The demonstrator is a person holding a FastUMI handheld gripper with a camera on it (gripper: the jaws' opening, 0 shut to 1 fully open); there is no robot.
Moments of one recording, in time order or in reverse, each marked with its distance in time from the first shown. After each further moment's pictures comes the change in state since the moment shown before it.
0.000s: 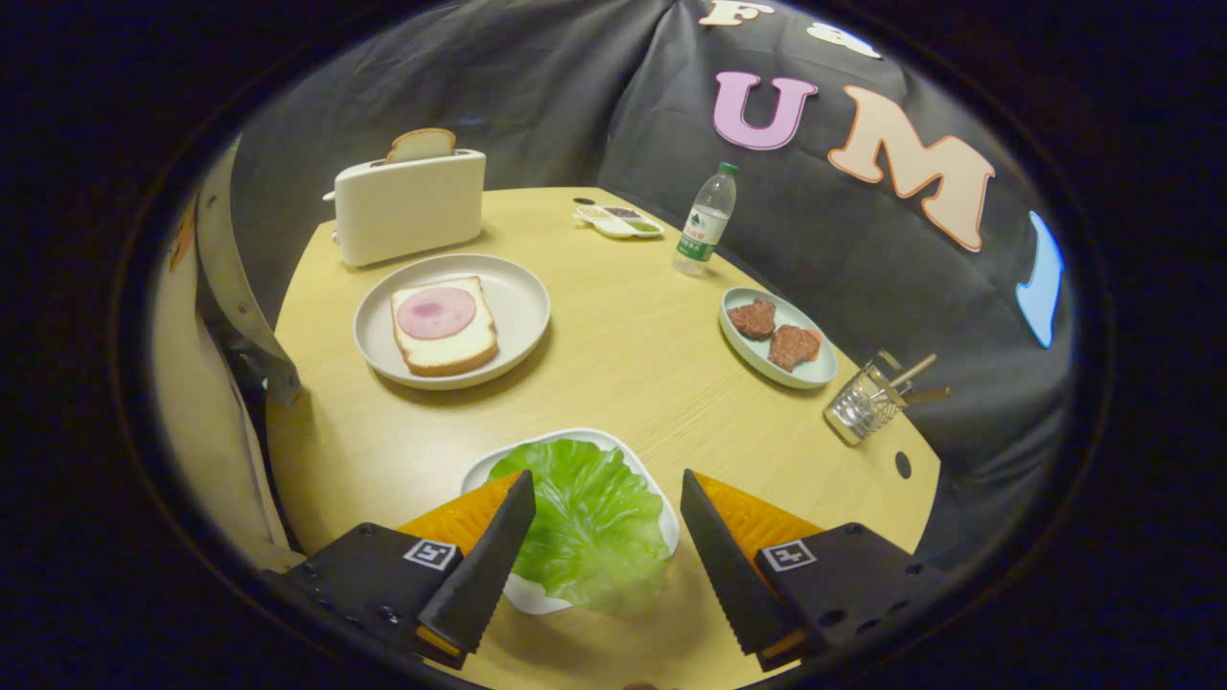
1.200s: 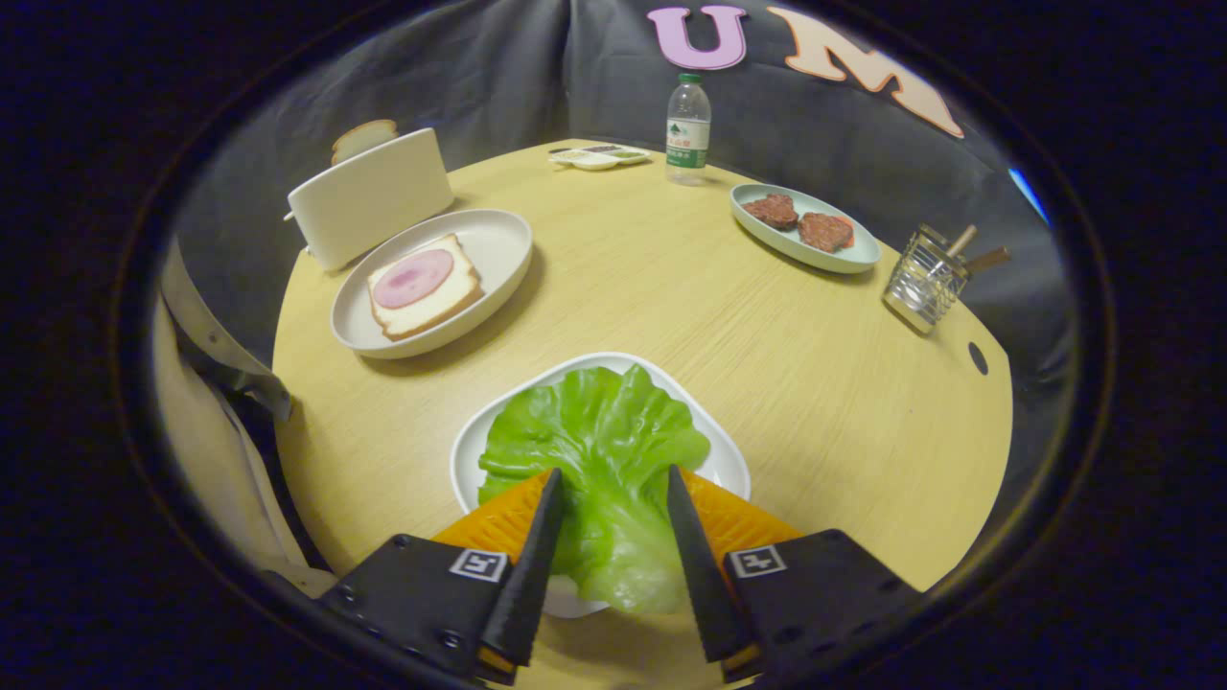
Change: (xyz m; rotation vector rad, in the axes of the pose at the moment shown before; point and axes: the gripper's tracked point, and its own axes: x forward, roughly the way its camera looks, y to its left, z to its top) arm 0.032 0.023 -0.054 0.207 0.149 0.103
